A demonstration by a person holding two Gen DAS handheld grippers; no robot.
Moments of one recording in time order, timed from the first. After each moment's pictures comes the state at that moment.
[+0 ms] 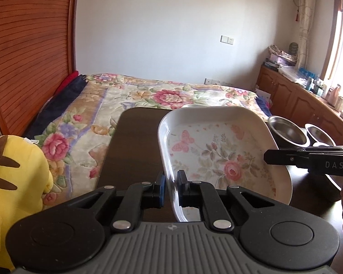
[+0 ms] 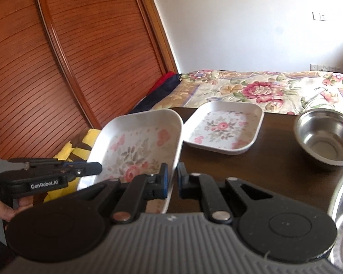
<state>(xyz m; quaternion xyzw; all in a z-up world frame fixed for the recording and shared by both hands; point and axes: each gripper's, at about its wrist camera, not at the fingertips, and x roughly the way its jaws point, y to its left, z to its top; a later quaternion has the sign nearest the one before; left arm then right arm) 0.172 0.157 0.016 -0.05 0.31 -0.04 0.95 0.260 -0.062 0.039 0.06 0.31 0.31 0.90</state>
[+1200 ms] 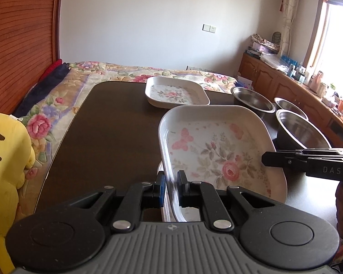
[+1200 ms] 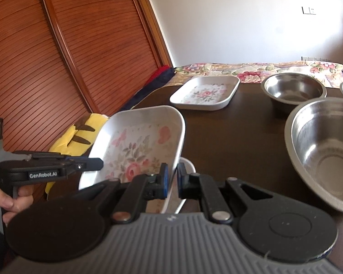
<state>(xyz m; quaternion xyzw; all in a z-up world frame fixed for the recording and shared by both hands) 0.118 0.115 -0.004 -0.05 0.33 -0.08 0.94 0.192 -0.110 0.010 0.06 0.32 0.30 0.90</state>
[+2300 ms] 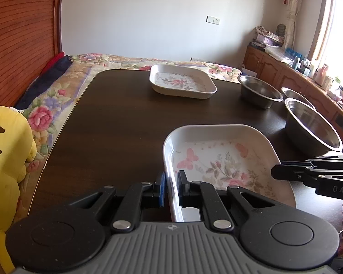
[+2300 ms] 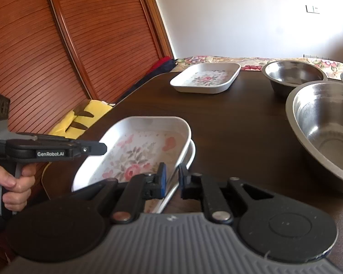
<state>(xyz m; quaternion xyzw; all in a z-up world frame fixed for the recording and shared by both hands) 0.122 0.115 -0.022 -0.05 0.35 -0.07 0.93 0.180 -0.107 -0.005 0.04 0.33 0.30 0.89</state>
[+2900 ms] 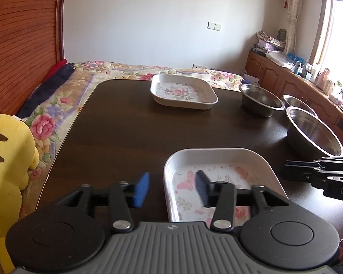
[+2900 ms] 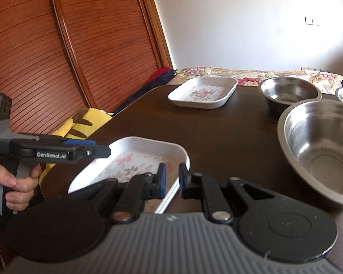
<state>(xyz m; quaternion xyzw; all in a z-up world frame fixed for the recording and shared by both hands) 0.126 0.112 -0.014 -0.04 0.33 -0.06 0.94 0.182 -0.112 0.007 0.03 0.30 0.30 0.91</state>
